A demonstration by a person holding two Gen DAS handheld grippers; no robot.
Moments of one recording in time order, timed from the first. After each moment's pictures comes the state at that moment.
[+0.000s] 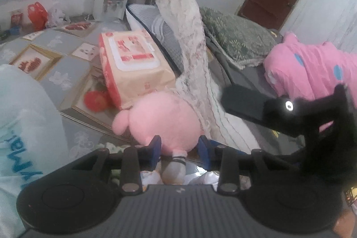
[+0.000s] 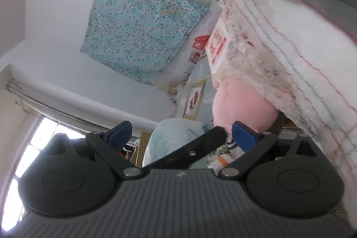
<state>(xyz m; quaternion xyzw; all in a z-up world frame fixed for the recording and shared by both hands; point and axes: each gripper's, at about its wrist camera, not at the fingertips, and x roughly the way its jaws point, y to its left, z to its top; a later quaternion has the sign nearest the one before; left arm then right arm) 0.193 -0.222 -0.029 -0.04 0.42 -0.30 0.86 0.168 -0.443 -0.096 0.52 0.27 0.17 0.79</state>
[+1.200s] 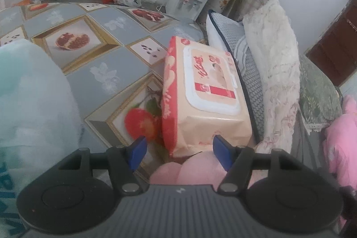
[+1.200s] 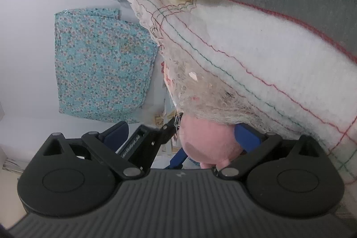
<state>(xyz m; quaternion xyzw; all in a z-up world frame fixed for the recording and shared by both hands) 0.285 -0.225 -0.067 -0.16 0.46 -0.11 0.87 0.208 -0.464 -0.141 0.65 0.28 0.05 0.71</state>
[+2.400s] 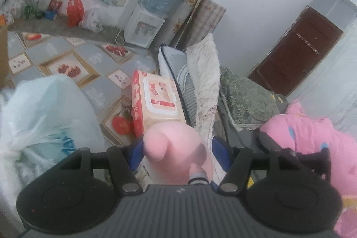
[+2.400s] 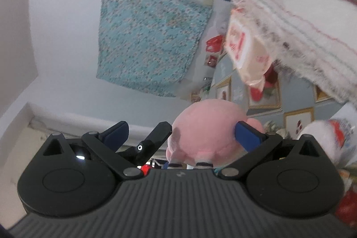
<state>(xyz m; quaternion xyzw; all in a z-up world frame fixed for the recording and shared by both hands) 0.173 -0.156 0.032 -0.20 0.37 -0.23 0.88 0.179 -0.431 -0.076 0.61 0.25 0.18 0.73</state>
